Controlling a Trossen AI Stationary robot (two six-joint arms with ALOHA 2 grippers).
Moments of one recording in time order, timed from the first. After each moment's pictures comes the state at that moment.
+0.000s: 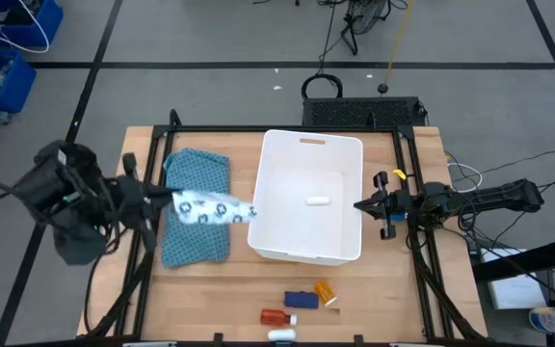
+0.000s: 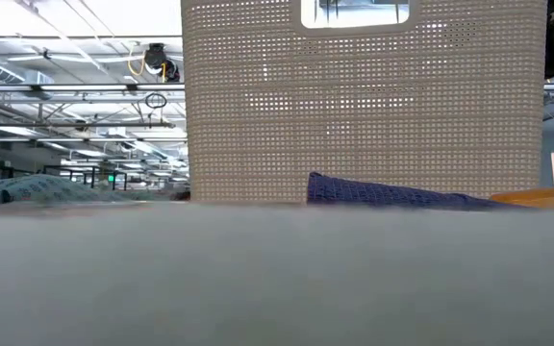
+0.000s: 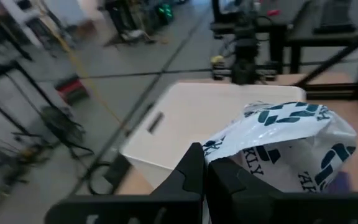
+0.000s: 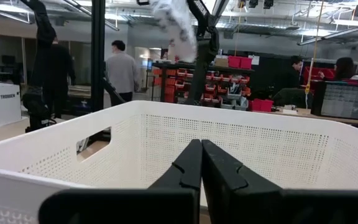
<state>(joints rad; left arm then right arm) -0.86 1.34 1.96 -1.51 -1.13 -0.62 0.10 0.33 0.06 0.44 0.02 -0.07</state>
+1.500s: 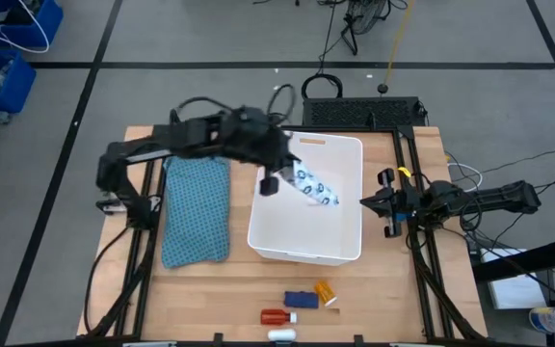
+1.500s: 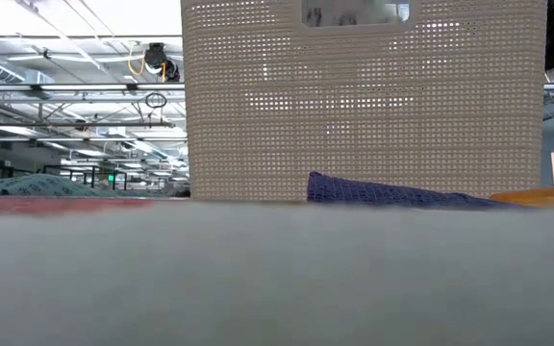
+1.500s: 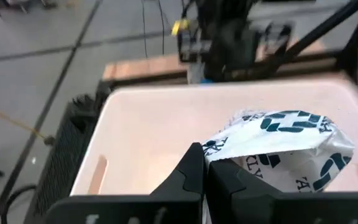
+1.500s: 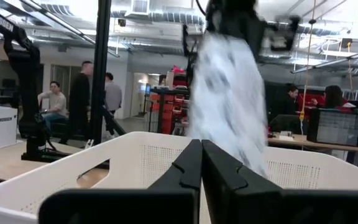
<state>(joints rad) 0.12 1.73 1.95 -0.76 0.06 0.21 0.10 0.26 0.06 0.50 0.02 -0.09</state>
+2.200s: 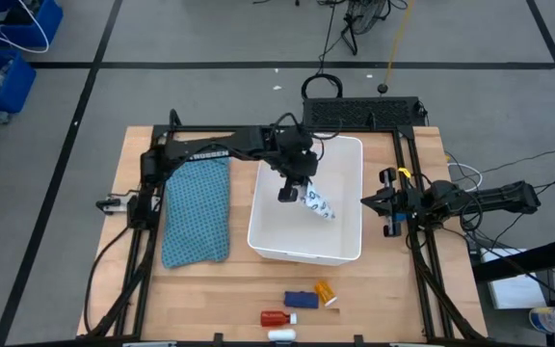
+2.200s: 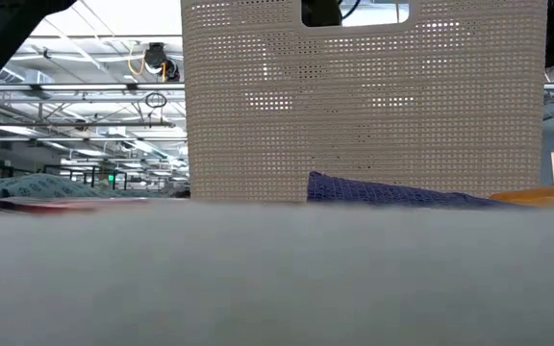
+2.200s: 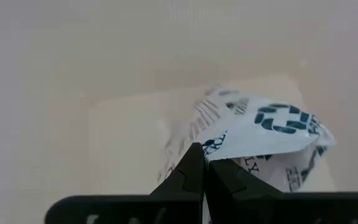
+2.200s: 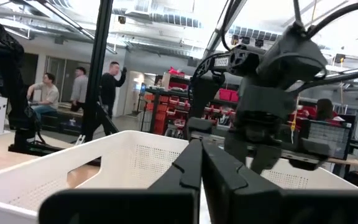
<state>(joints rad) 0.22 2.05 1.95 -0.81 0.31 0.39 0.10 0.26 0.06 0.51 0.03 -0.17</state>
